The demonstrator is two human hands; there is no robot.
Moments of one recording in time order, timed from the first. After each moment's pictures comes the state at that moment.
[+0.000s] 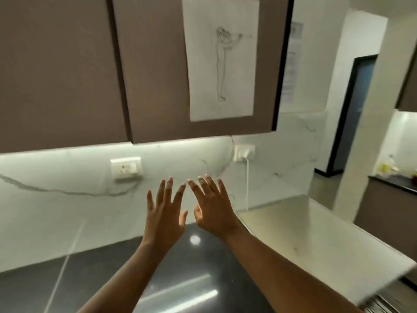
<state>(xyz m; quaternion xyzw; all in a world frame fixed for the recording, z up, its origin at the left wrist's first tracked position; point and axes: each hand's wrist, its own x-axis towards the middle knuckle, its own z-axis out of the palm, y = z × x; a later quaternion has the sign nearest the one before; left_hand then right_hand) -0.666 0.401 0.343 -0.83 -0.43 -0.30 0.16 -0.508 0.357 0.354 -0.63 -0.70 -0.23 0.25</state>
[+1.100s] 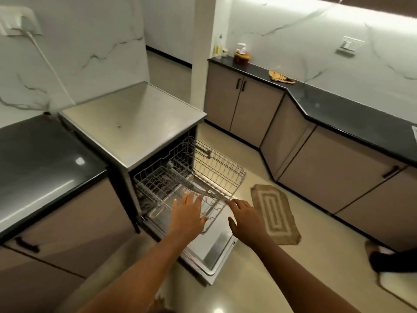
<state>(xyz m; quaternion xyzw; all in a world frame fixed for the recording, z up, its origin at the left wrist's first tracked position) -0.340 -0.183 0.107 -0.98 -0.18 0.05 -0.10 -0.236 -0.364 0.098 -0.91 -0.40 0.03 0.09</state>
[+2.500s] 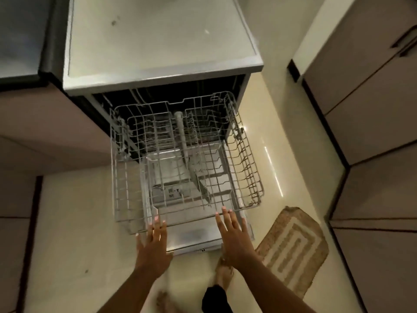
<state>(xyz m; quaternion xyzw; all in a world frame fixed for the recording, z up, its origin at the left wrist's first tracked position) -0.101 -0.310 -0.199 -0.76 -0.56 0.25 -0.21 0.161 -0.363 -0.183 -0.69 -0.67 0.24 -0.14</state>
